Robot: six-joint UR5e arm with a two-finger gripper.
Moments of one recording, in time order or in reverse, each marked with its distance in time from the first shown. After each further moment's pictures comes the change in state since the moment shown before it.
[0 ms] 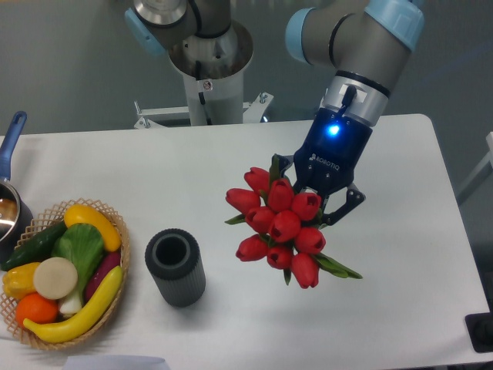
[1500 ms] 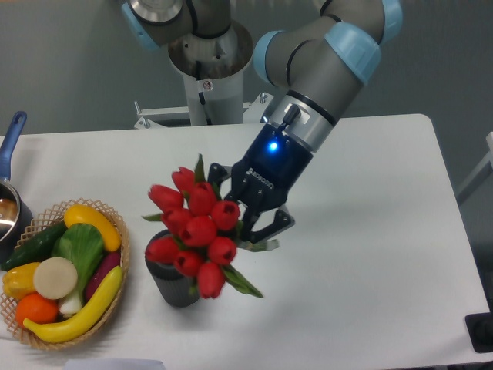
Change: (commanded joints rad) arm -0.088 -0.032 -0.058 0.074 -0.340 -0.032
